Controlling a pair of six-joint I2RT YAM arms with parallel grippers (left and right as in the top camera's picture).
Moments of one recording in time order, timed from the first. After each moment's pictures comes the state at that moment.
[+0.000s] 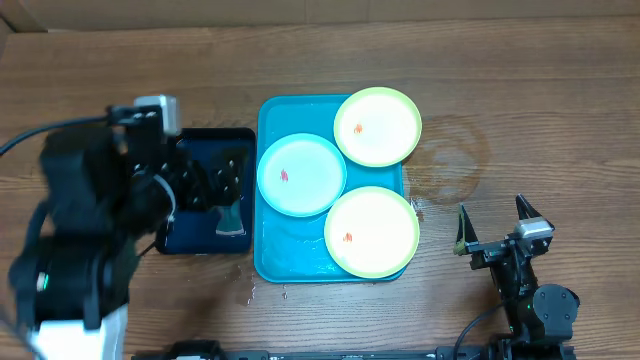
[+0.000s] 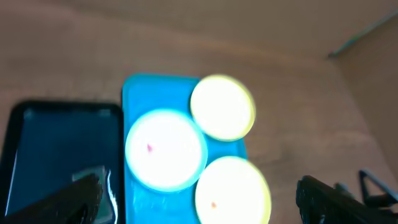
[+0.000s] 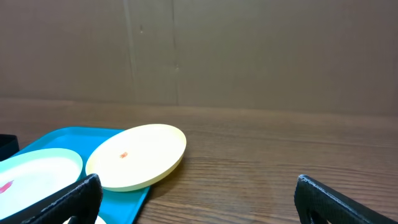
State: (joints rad) left arm 0.00 1.06 1.47 -1.11 0.39 -0.23; right arm -0.02 0.01 0.02 -0.02 -0.18 0.02
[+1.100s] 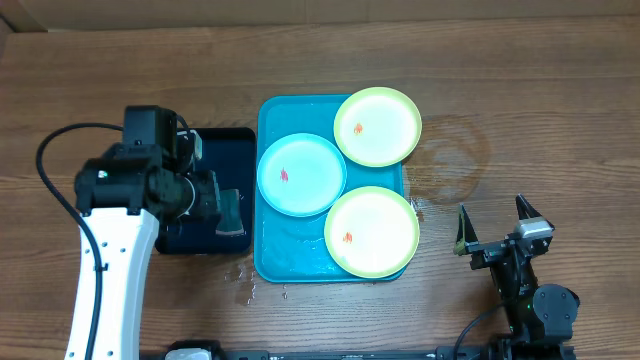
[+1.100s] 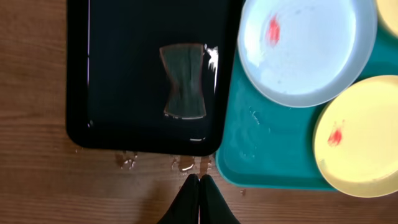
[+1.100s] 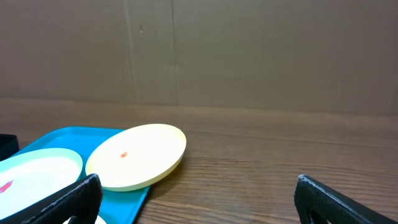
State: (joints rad) left arm 0.00 1.31 1.30 -1.30 0.08 -0.17; right arm -0.02 0.01 0.02 -0.02 -0.18 0.02
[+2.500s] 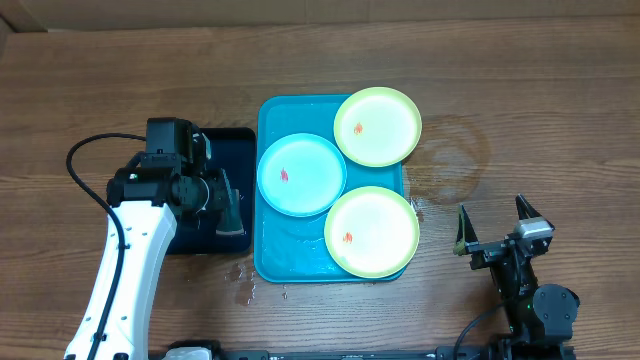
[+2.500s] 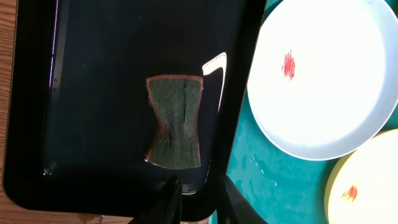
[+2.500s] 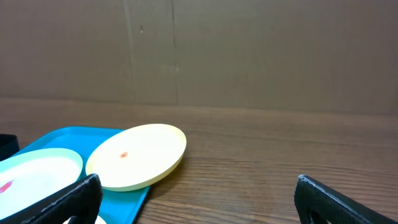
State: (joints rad) left arm 0.00 1.36 1.07 -0.96 0.09 -0.26; right arm -0.02 0.01 0.02 -0.02 -0.18 0.02
